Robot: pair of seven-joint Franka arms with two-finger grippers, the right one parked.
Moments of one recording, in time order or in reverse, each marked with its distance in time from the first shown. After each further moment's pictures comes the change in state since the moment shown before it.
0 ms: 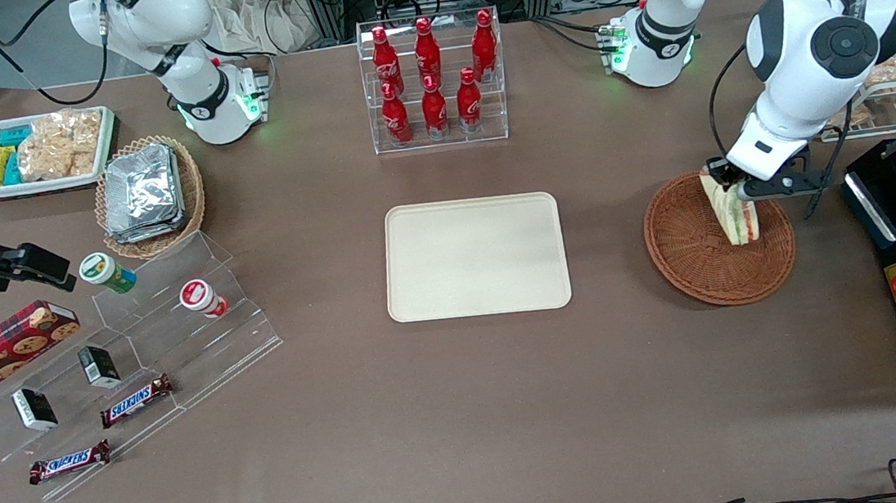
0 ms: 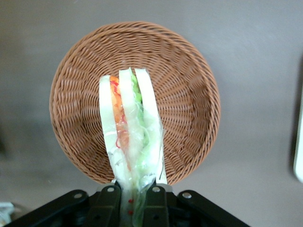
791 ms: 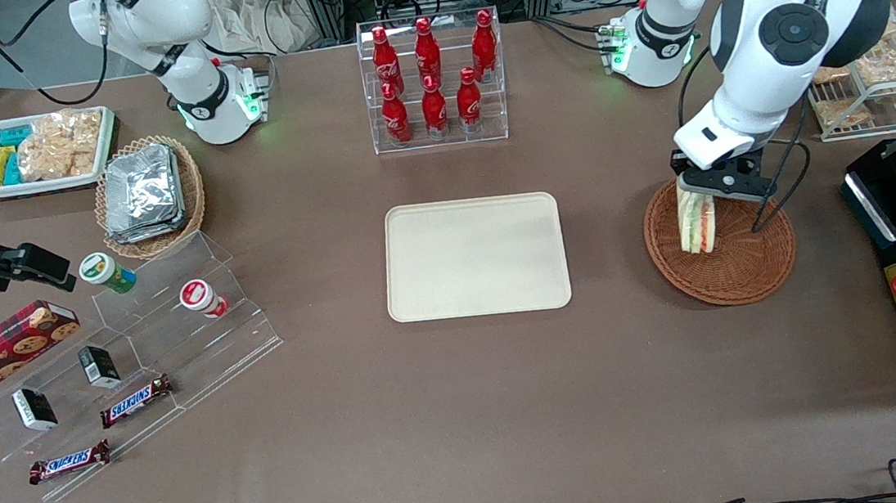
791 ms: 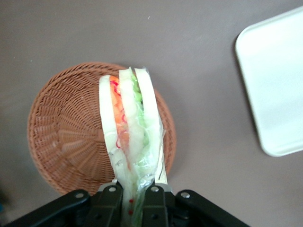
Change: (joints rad) arm -0.161 0.016 -0.019 0.078 -0.007 -0.006 0.019
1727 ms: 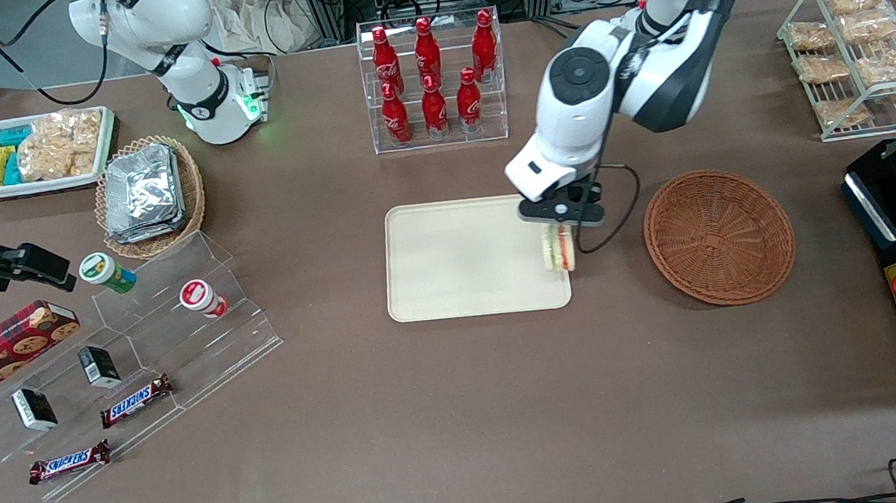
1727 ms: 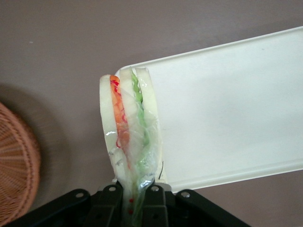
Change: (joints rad) arm -0.397 0.340 -0.010 0.310 0.002 0.008 -0.507
